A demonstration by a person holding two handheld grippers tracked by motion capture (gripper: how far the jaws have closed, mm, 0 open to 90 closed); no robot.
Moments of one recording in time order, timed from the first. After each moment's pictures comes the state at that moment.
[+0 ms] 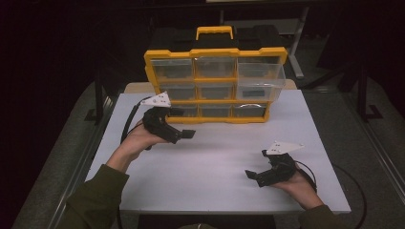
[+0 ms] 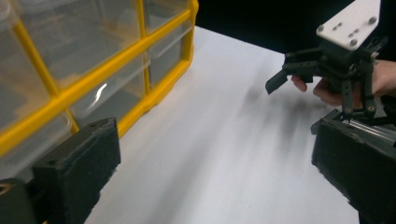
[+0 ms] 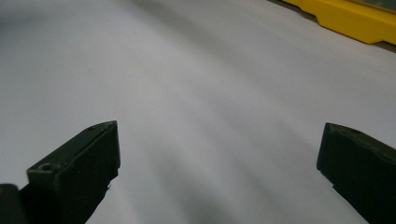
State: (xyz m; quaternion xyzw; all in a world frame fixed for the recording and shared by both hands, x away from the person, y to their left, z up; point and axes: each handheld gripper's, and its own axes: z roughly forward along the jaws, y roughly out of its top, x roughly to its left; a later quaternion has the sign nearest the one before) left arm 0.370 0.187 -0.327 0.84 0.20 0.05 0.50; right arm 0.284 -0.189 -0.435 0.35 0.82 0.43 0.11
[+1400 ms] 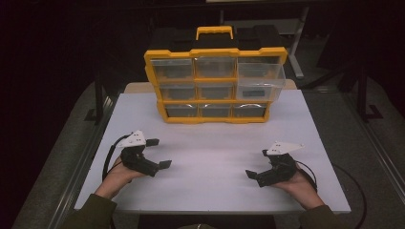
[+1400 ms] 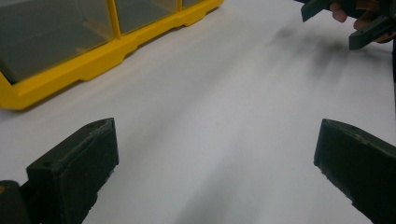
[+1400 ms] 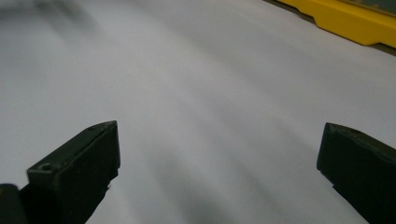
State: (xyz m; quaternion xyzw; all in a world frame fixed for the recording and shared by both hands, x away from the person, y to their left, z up) left arm 0.314 0.260 -0.412 0.83 0.26 0.09 0.49; right arm 0.284 -0.191 -0.435 0.35 0.82 0.43 0.12
